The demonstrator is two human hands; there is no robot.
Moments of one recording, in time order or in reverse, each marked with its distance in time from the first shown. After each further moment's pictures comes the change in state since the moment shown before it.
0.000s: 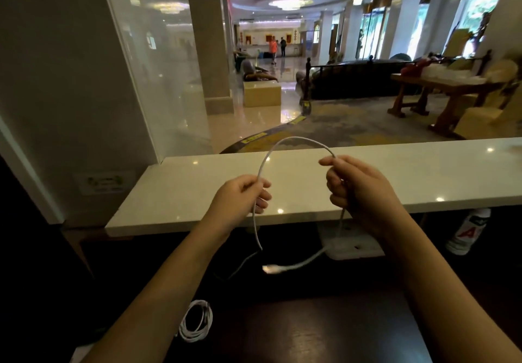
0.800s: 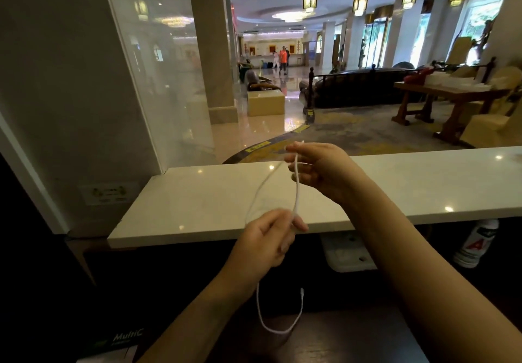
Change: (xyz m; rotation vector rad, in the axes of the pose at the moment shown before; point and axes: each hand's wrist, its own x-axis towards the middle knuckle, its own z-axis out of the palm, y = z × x) left_hand -0.055 0.008 0.035 -0.333 -0.205 0.167; right_hand 0.050 -0.025 0.041 -0.070 -0.024 0.141
